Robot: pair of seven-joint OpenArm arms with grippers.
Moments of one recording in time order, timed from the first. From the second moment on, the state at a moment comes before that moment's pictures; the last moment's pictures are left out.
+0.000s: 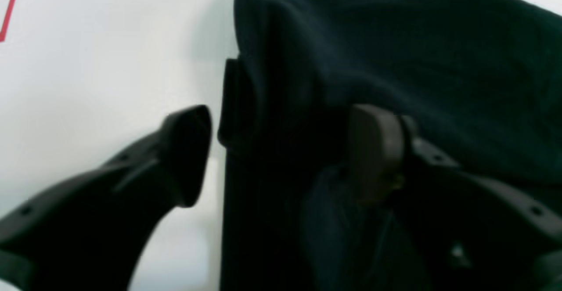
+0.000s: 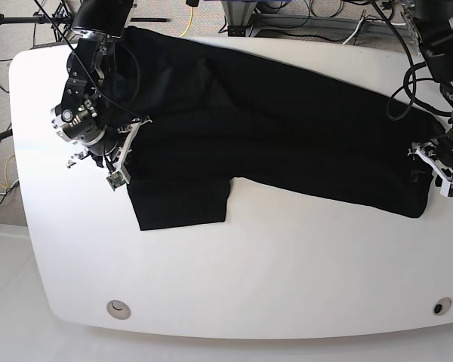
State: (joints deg) left arm -10.7 -28.7 -26.1 56.1 -5.4 -42.0 21.9; right arm -2.3 6.6 15.9 103.7 4.6 38.7 -62.3
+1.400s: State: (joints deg) left arm -12.1 -29.0 -28.3 54.5 -8.9 -41.9 22.2; right arm -2.1 6.6 15.9 104.2 4.4 39.0 -62.8
